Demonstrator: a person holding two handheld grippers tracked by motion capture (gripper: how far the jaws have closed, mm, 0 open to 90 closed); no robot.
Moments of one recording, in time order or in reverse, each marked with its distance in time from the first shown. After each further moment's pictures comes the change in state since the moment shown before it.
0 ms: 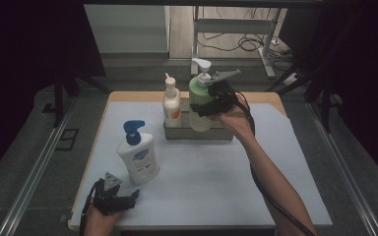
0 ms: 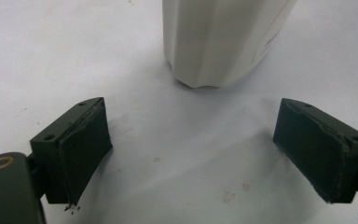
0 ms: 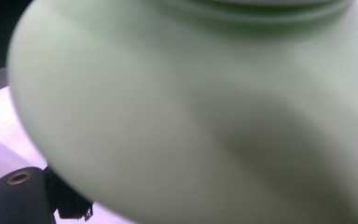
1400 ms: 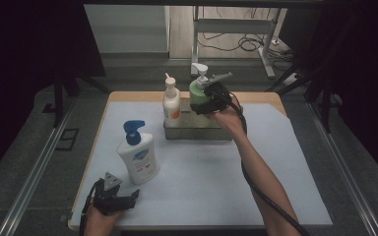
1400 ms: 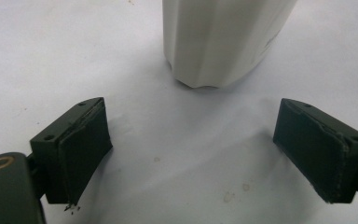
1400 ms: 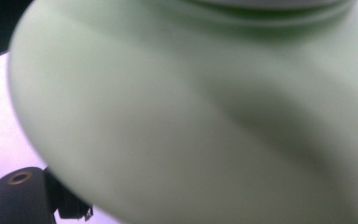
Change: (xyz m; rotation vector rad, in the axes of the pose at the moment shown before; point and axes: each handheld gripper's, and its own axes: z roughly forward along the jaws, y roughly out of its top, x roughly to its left) left arm 0.000 0.000 0.000 0.001 -0.002 -0.004; right arm -0.024 -0.020 0.054 0.061 -0.043 0.055
